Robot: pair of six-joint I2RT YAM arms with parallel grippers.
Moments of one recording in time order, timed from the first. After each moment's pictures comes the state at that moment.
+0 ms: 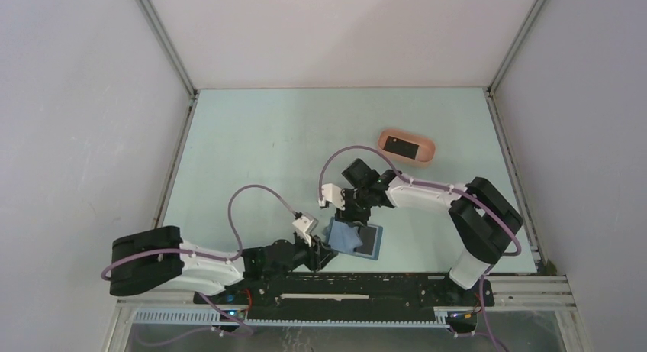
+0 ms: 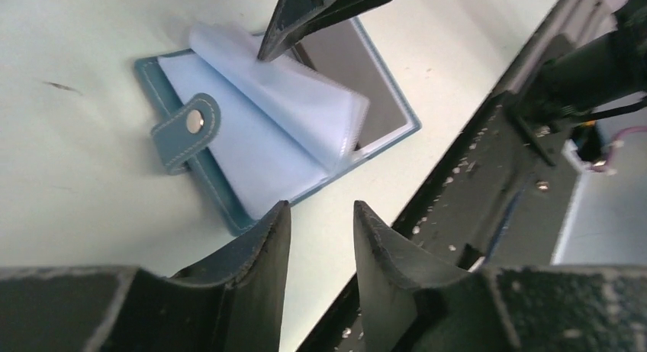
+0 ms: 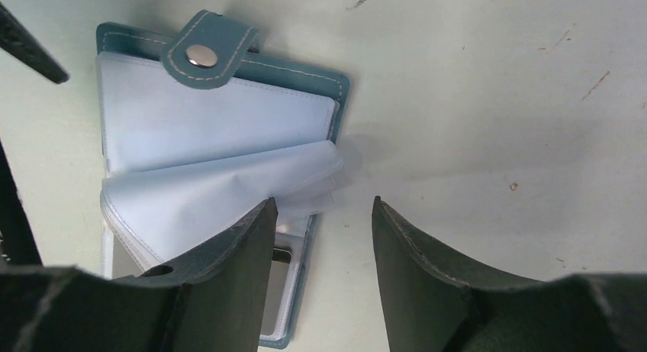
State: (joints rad) left arm -1.27 1.16 0.06 0.78 -0.25 -0.63; right arm 0.82 1.67 0.98 -0.42 -0.34 -0.69
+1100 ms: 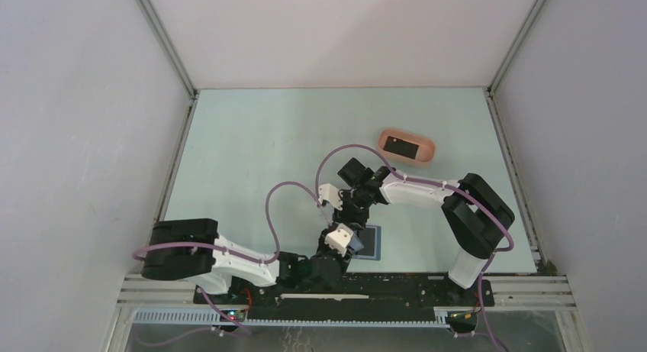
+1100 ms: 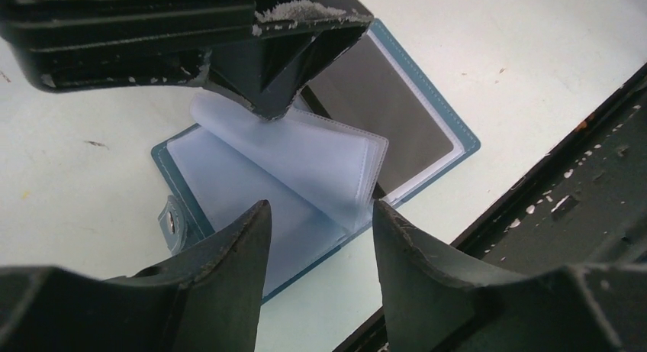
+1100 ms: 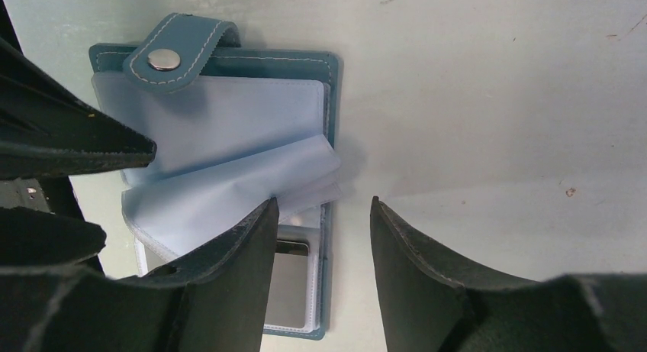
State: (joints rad) left arm -1.54 1.44 0.42 0.42 -0.72 -0.51; right arm 0.83 1.73 1.06 -0.54 -0.38 -0.62
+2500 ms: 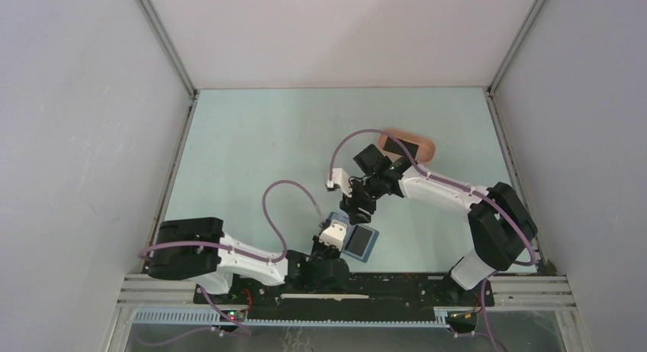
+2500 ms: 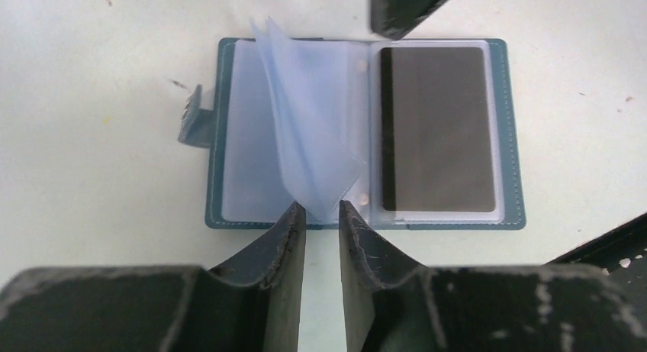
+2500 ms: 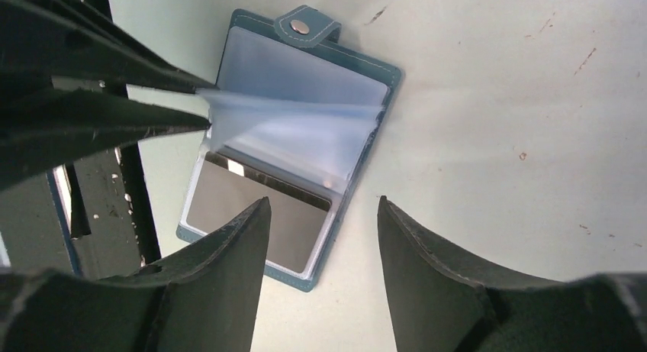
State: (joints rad) left arm -1.55 1.50 0.54 0.07 -0.89 -0.77; right arm 0.74 1.60 1.06 -0.59 -0.50 -0.59
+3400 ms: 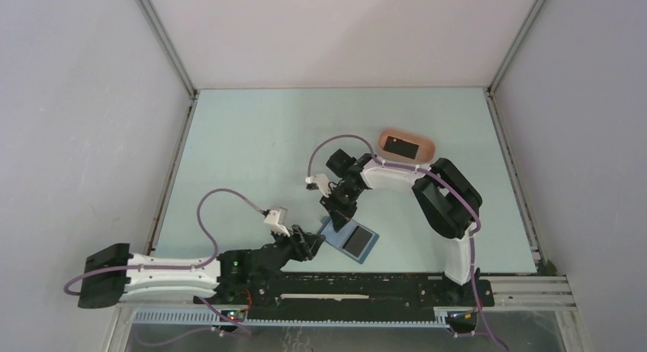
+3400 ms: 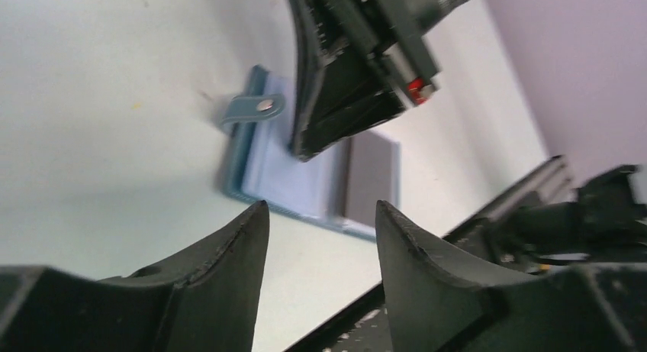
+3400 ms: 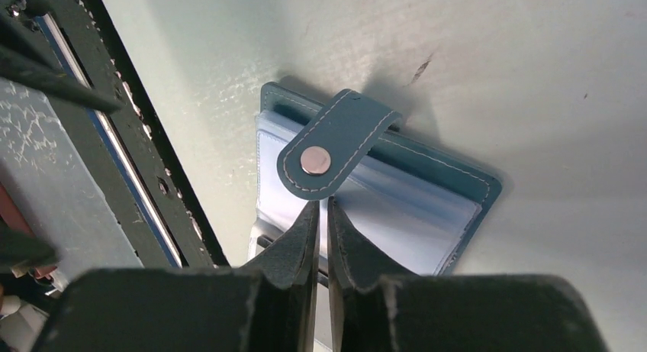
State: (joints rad) left arm -1.37 0.77 0.10 0.27 -0.69 -0.94; right arm 0.79 1.97 1.29 -0.67 -0.61 -0.24
